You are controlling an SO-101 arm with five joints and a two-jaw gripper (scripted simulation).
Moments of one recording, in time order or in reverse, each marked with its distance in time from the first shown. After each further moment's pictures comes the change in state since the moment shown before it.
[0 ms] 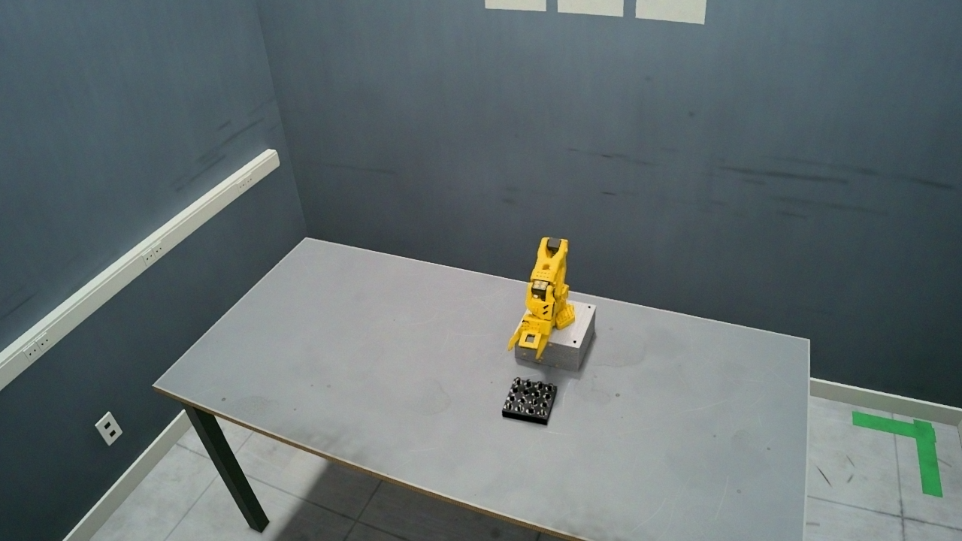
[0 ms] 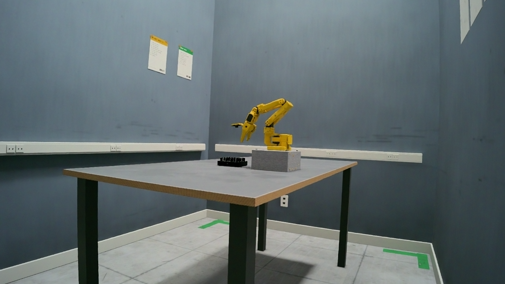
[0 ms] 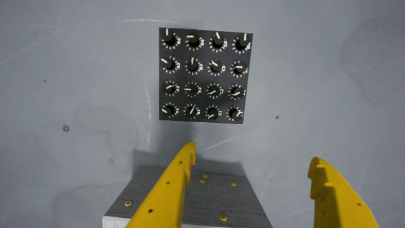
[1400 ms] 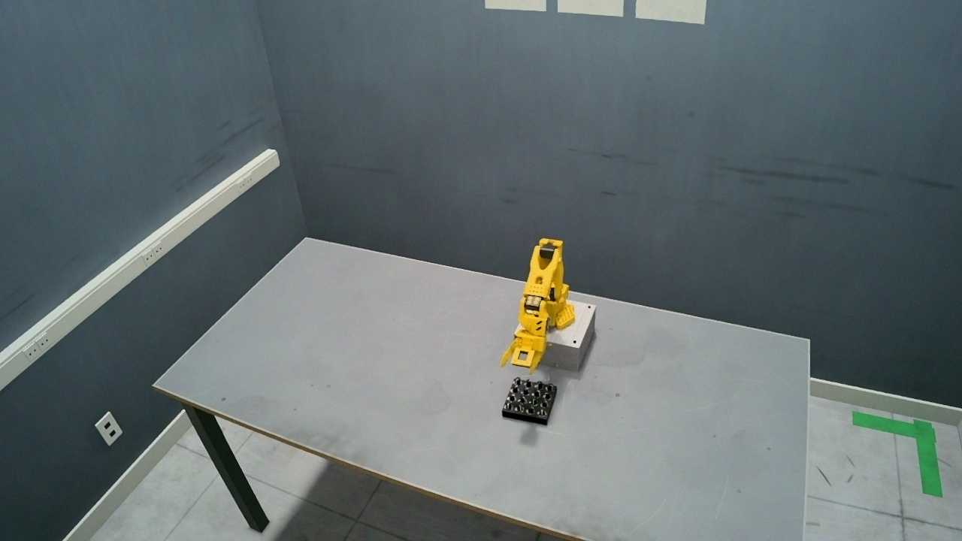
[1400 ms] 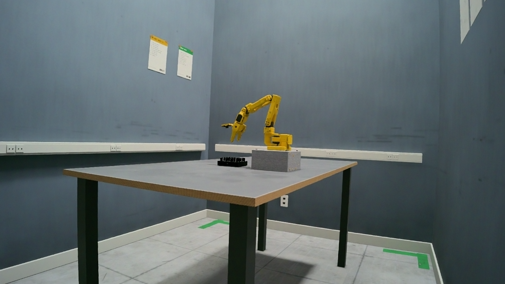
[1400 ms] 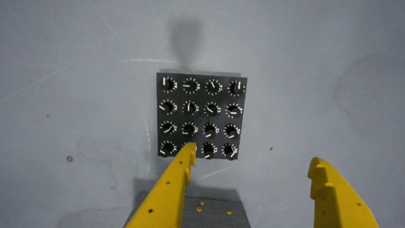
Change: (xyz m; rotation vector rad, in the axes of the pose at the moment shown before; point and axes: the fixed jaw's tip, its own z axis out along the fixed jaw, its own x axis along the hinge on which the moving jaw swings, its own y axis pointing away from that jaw) arm -0.046 -0.002 0.024 -0.001 0.024 0.001
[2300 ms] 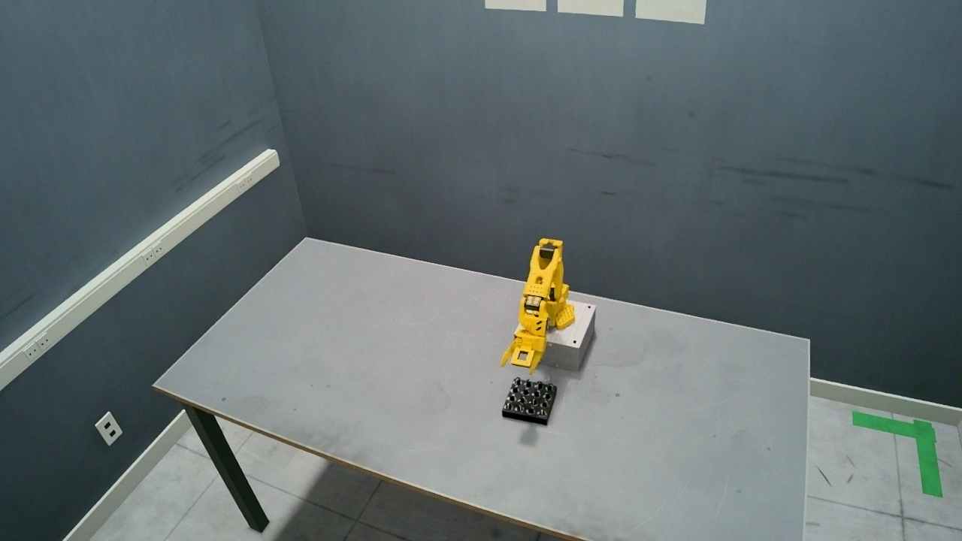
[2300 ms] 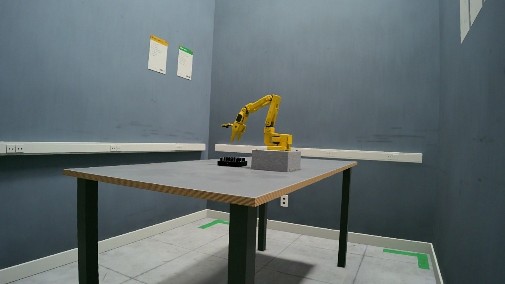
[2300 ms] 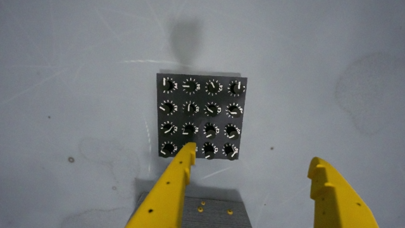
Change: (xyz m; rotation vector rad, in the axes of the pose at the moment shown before) arm 0.000 0.000 0.000 0.000 -0.001 0.010
